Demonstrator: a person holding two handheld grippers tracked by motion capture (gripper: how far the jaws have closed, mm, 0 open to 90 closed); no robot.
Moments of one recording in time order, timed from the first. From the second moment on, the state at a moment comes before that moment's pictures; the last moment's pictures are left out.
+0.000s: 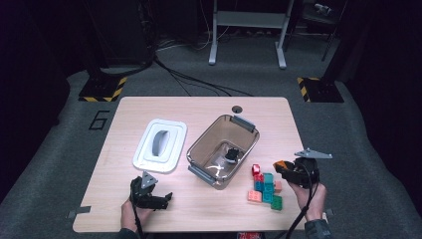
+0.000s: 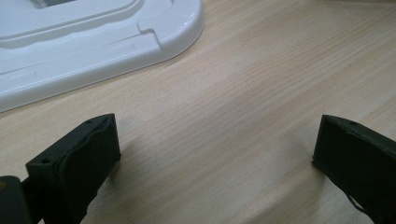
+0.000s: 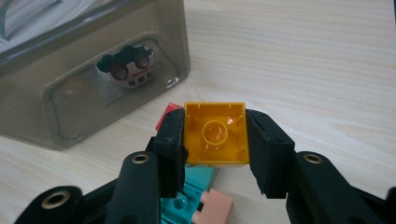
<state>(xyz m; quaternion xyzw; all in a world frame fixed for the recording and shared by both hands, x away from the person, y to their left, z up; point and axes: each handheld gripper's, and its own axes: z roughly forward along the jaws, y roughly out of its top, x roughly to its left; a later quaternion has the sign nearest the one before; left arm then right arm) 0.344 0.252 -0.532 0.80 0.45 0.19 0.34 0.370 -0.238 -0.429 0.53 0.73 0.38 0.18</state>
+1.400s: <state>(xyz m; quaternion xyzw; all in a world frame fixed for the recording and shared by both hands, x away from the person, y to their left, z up) 0.345 0.253 -0.532 0.80 0.45 0.19 0.34 0.429 -0.149 -0.361 0.44 0.78 0.41 0.19</state>
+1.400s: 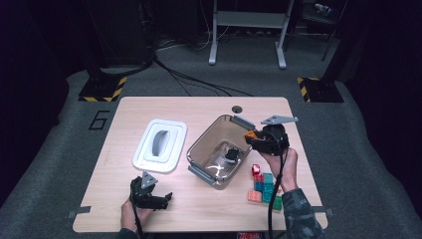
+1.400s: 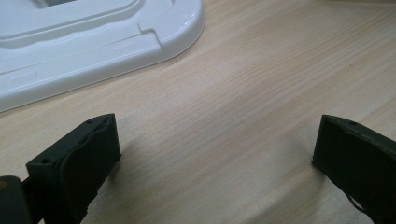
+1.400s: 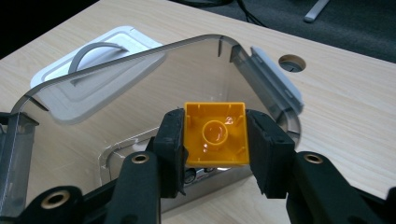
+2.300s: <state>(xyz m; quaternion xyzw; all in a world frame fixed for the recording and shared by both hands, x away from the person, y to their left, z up) 0.345 0.253 -0.532 0.80 0.45 0.19 0.34 0.434 -0.129 -0.390 0.41 0.82 0.36 0.16</state>
